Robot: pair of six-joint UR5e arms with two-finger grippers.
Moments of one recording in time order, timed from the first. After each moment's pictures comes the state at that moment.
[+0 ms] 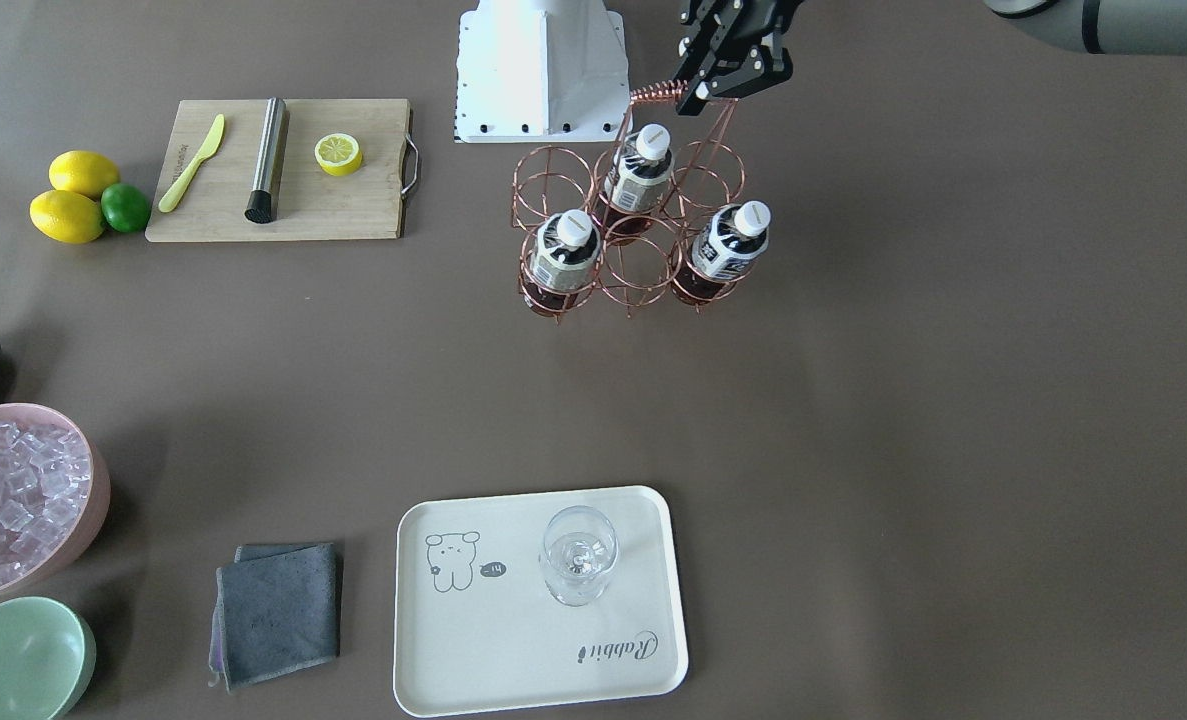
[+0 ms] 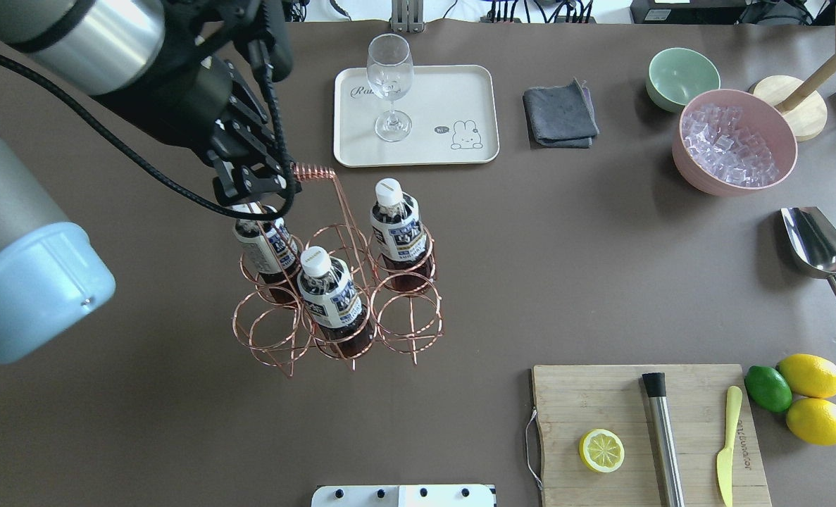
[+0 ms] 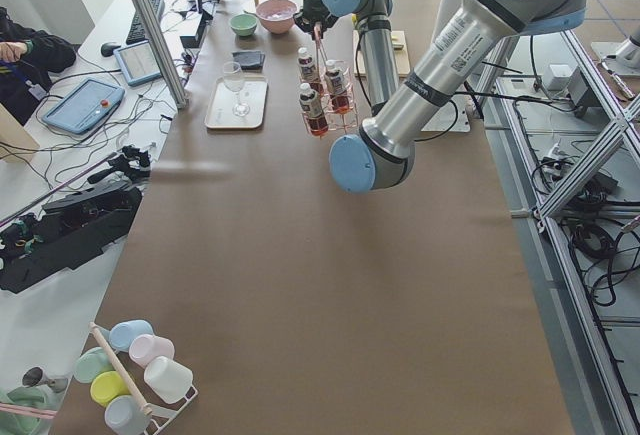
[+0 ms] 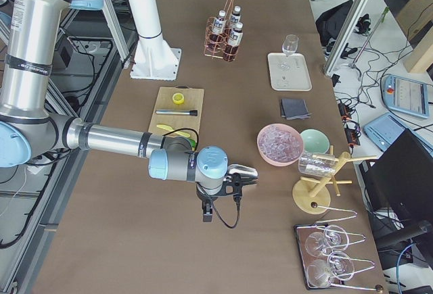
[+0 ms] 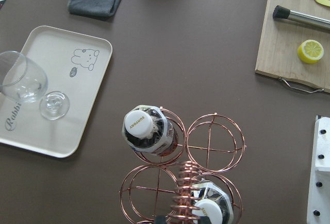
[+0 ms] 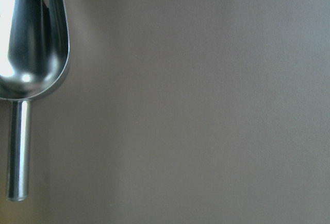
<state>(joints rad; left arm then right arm) -0.85 -2.33 -2.14 -1.24 -2.29 0.18 1.52 -1.83 1.69 -1.48 2.31 -0.08</state>
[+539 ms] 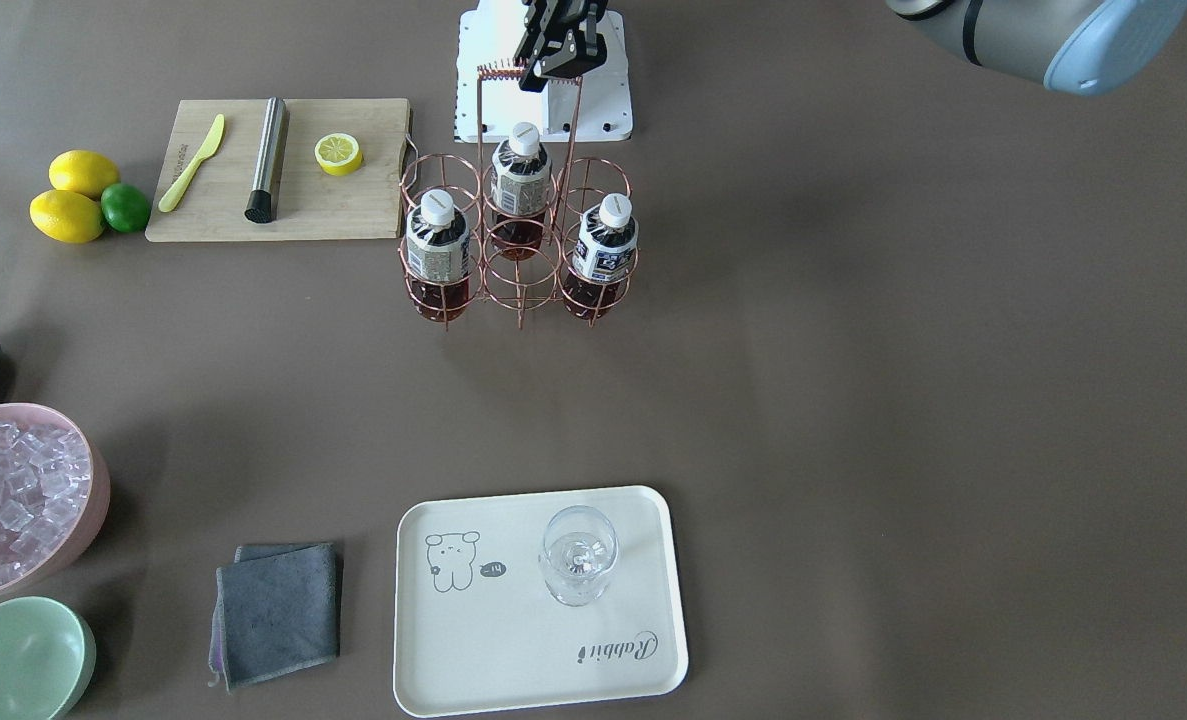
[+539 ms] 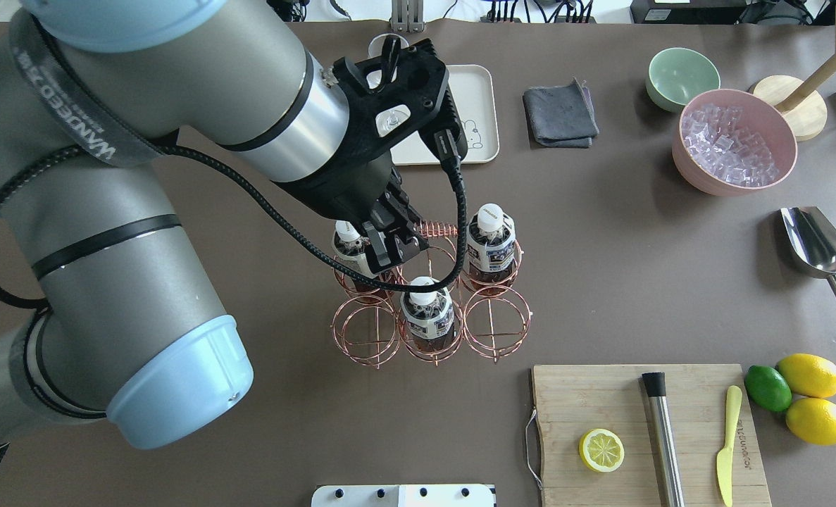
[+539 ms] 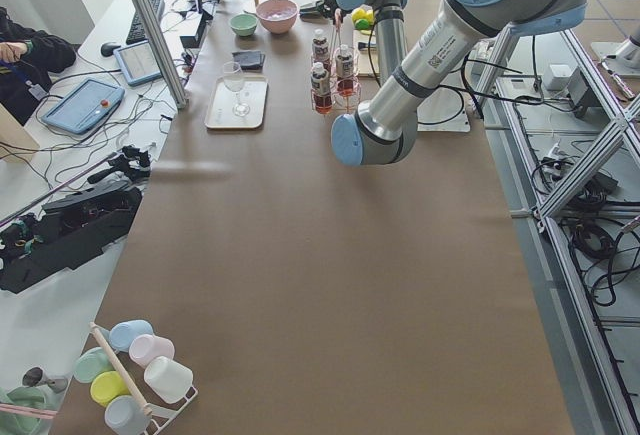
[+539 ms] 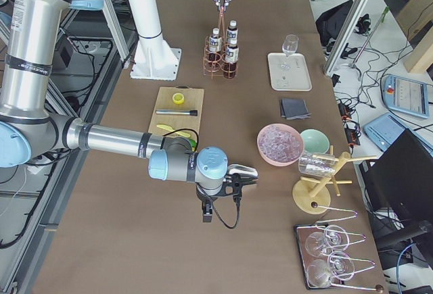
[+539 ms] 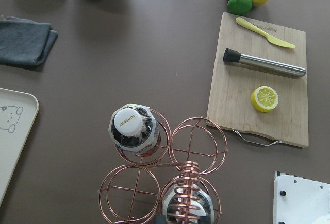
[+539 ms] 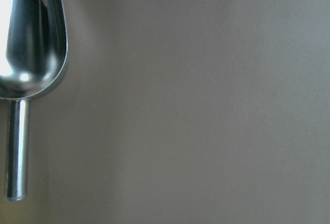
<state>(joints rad) -0.65 -2.46 -2.04 -1.36 -2.16 0.03 1.52 -1.83 1.69 -1.48 2.31 -0.08</state>
